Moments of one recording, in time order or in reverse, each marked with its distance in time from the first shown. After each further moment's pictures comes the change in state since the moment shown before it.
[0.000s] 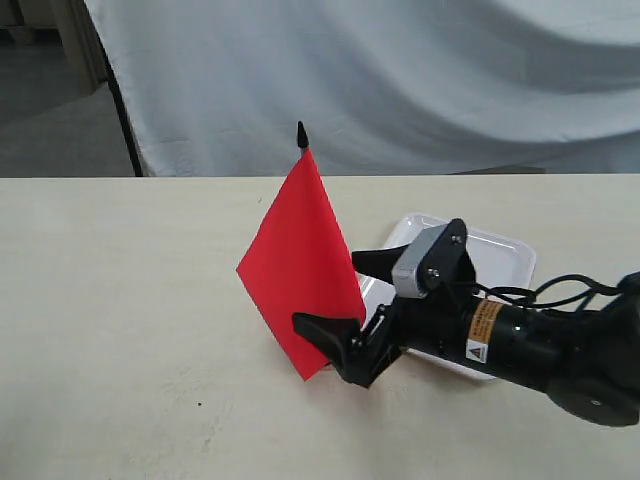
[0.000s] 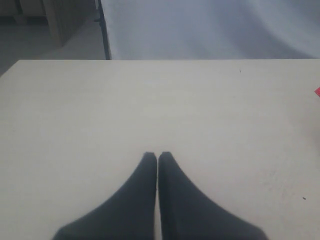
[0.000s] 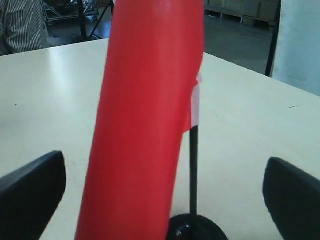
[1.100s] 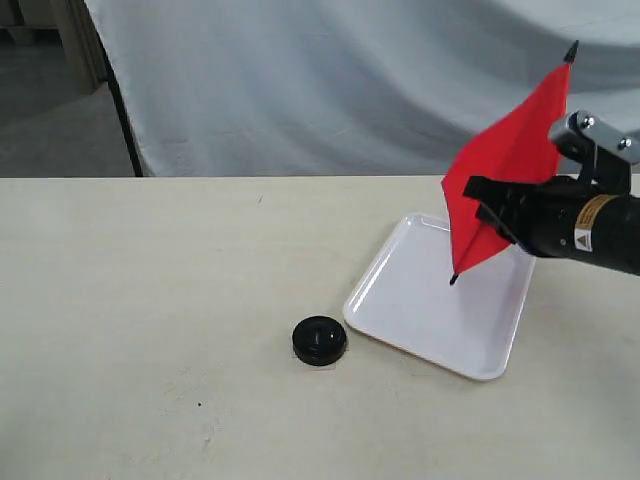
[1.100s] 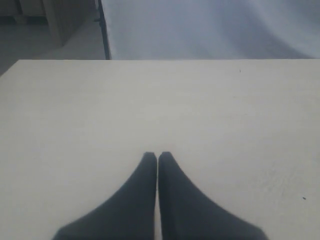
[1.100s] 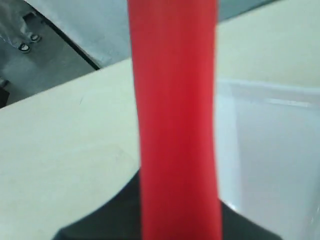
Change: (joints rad) left arm 0.000 0.000 0.000 0.000 0.000 0.000; right arm -0.239 -0.263 -0.158 0.026 0.751 0.894
